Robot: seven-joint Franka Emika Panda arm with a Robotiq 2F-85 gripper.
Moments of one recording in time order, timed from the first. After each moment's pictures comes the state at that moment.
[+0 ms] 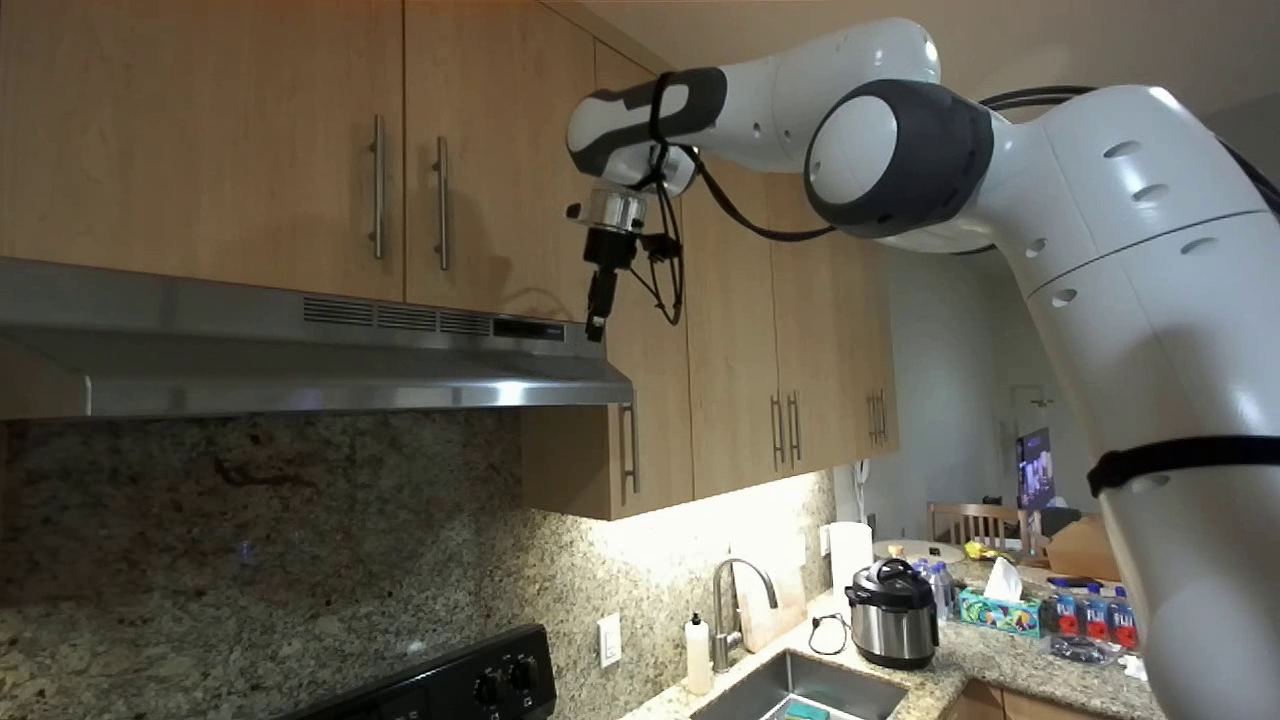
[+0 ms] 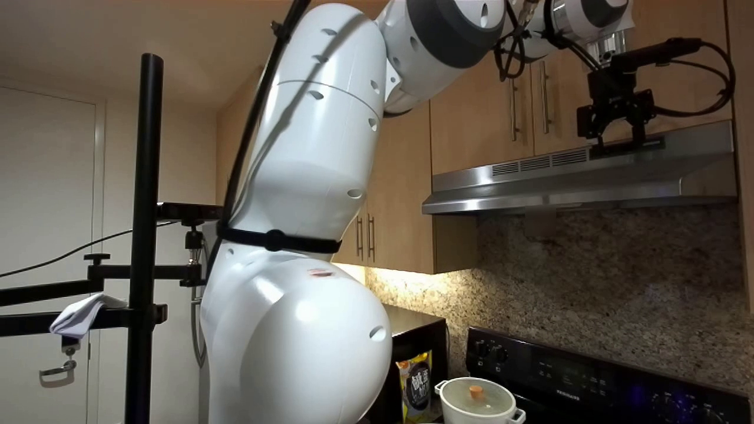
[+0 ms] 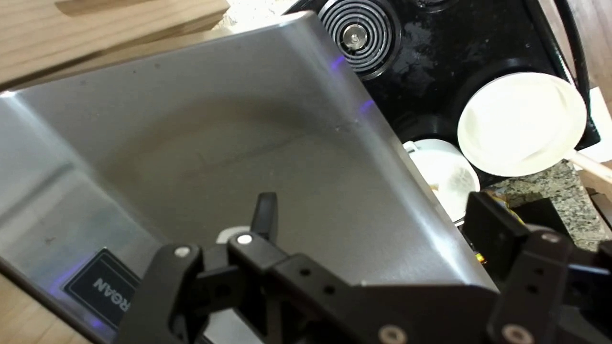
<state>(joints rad) -0.05 0.24 -0.10 -1.08 0.11 1.65 -1.13</state>
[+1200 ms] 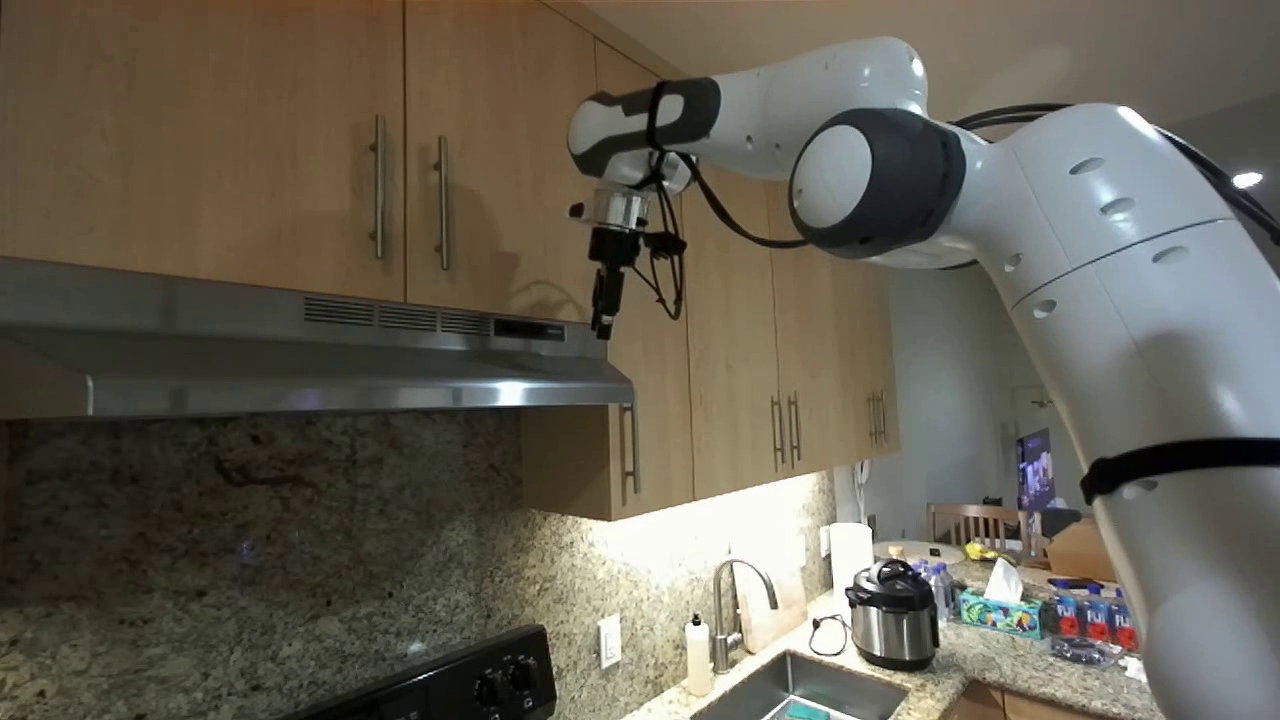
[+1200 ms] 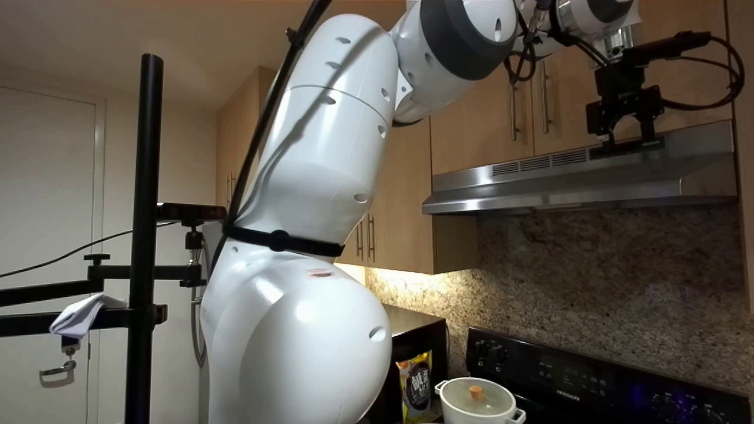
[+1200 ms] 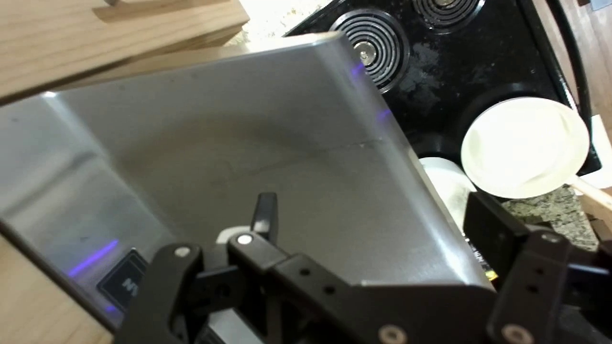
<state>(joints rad) -0.05 0.30 -0.13 -0.98 0.09 1.61 -1.19</state>
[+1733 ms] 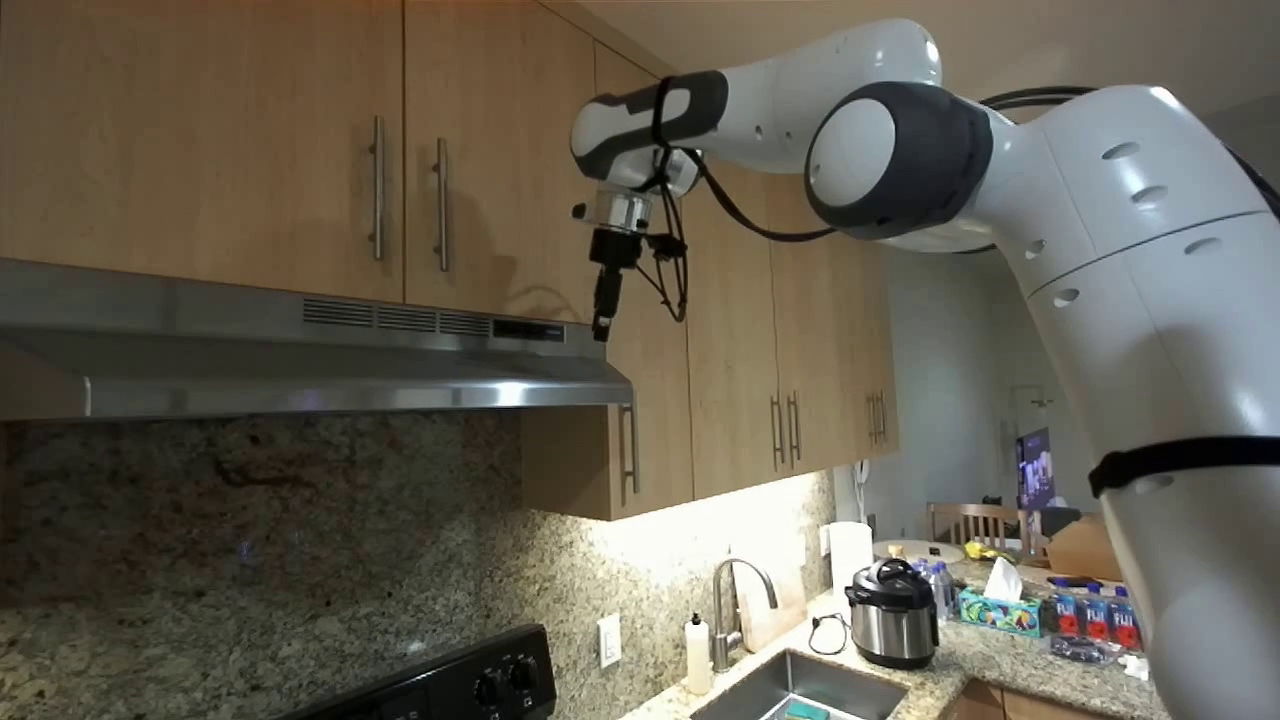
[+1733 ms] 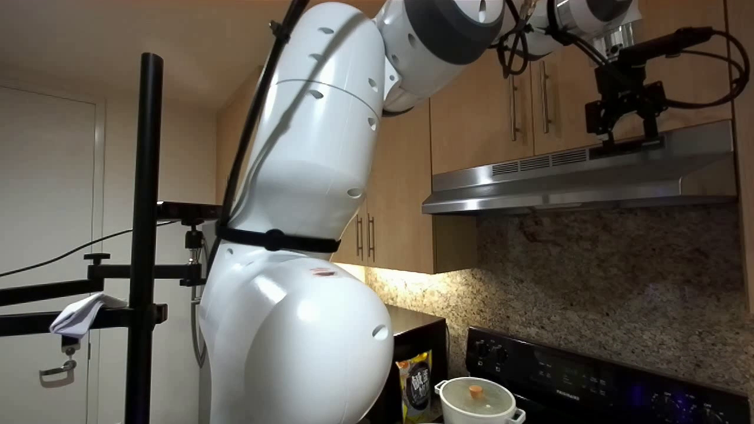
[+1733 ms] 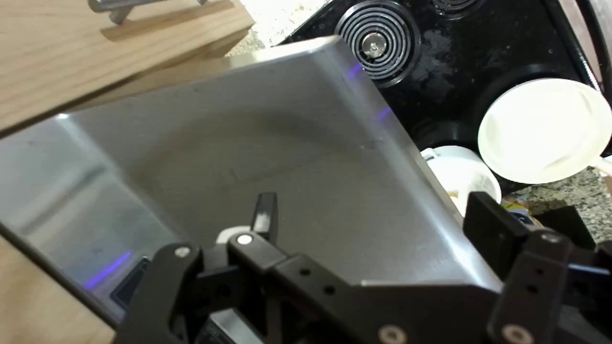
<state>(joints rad) -0.03 0.24 -0.14 -1.09 0.10 1.68 -1.13</state>
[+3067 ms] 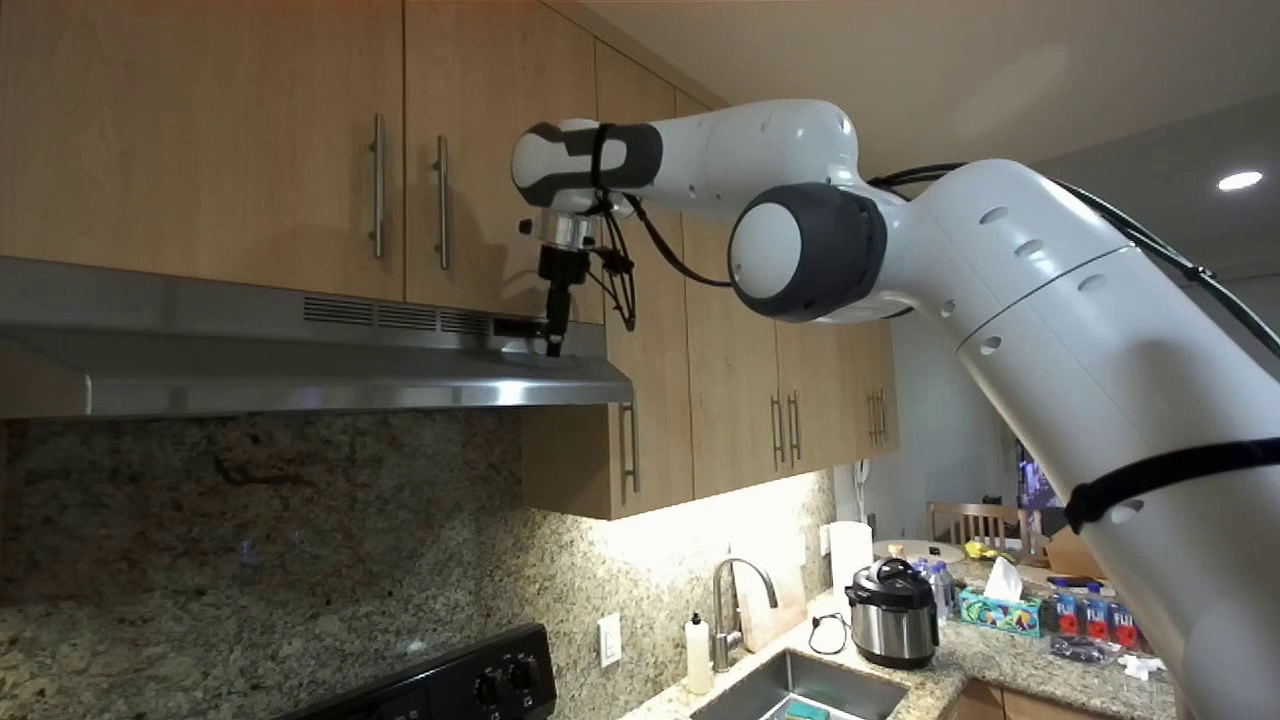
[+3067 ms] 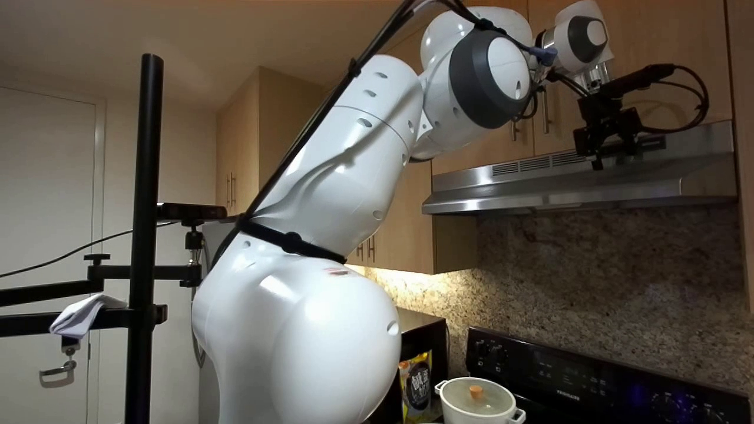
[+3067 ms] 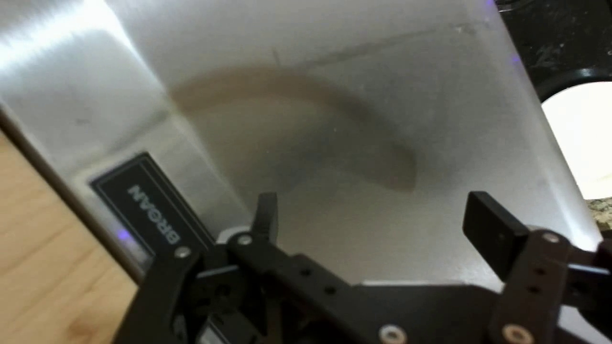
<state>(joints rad) 0.06 0.50 -0.19 -0.76 0.06 1.67 -1.11</state>
